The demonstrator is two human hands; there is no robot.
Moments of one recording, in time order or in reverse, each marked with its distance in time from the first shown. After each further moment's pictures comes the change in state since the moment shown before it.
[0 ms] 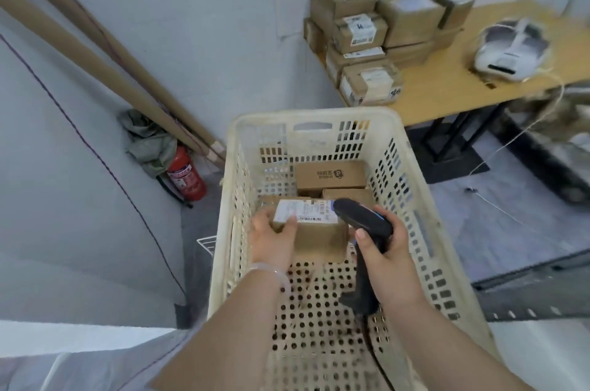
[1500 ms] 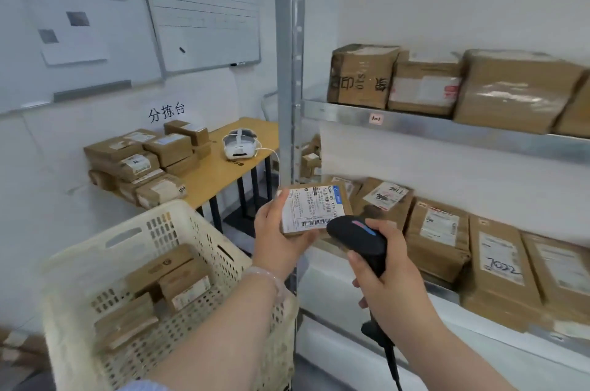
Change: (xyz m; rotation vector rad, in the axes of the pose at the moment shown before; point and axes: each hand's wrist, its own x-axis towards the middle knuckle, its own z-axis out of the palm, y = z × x) left_hand -0.345 0.081 0.089 0.052 -0.794 1.012; right_hand -0.369 -0.091 -0.211 -0.304 0.749 -0.283
